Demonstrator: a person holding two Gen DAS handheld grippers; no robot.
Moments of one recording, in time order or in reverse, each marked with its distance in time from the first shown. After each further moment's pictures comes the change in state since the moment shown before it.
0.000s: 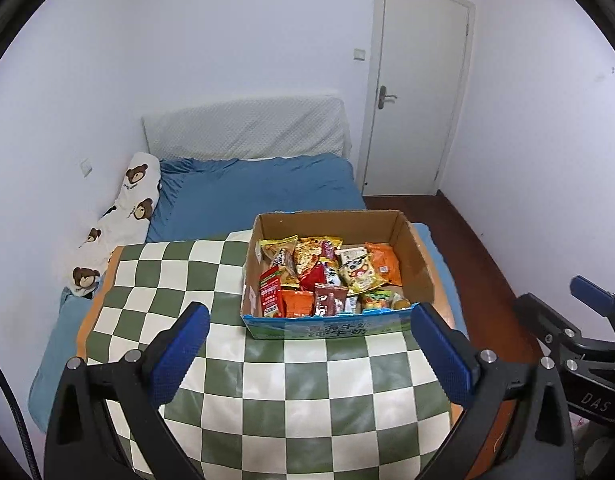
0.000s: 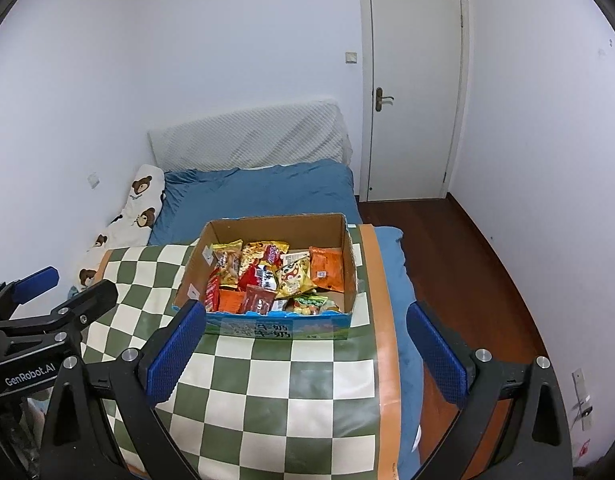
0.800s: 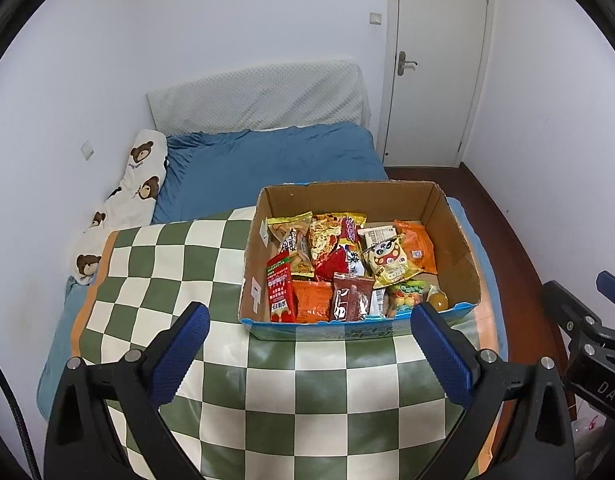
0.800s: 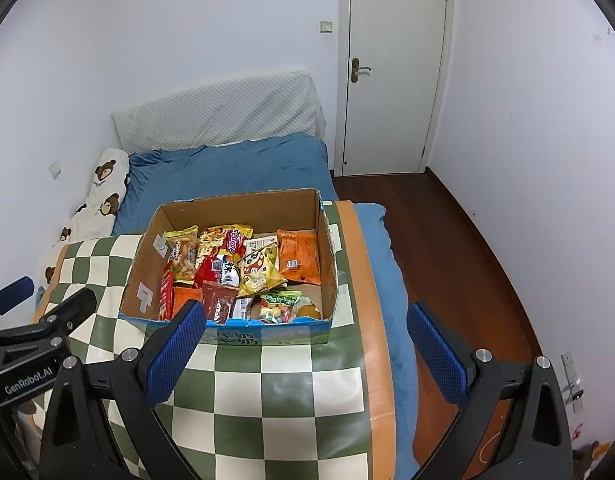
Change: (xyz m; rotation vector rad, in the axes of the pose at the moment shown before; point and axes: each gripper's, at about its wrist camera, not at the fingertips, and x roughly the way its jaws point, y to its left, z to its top) left arm 0.096 -0.003 0.006 0.006 0.115 0.070; right arm 0.102 -0.011 0.007 0.031 0.090 -0.093
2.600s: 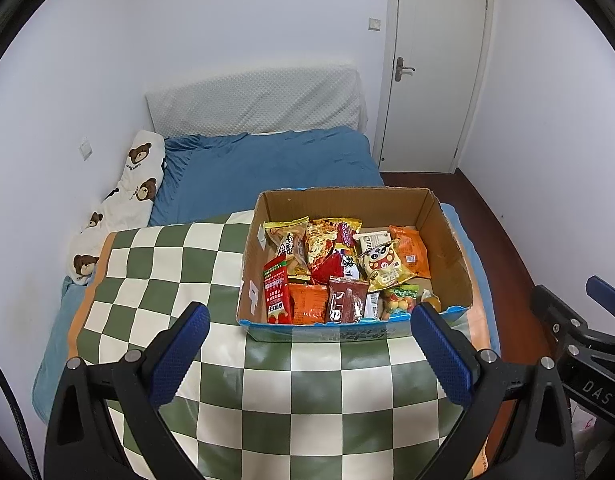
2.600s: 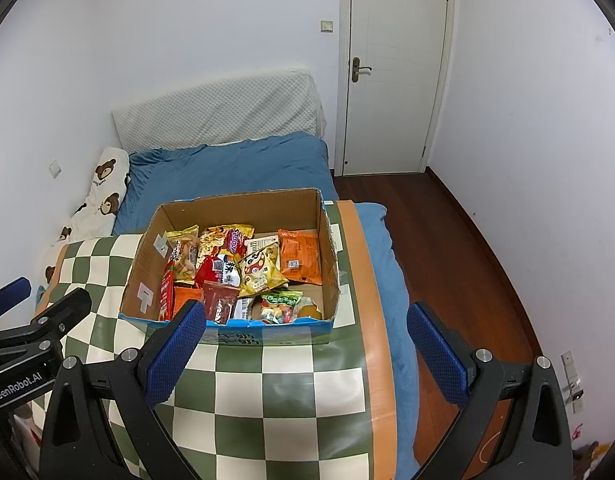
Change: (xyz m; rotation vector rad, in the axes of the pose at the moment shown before) left arm -0.011 -0.001 0.002 -0.017 -0.018 -0.012; right arm -0.001 0.002 0.003 0.005 0.004 -0.002
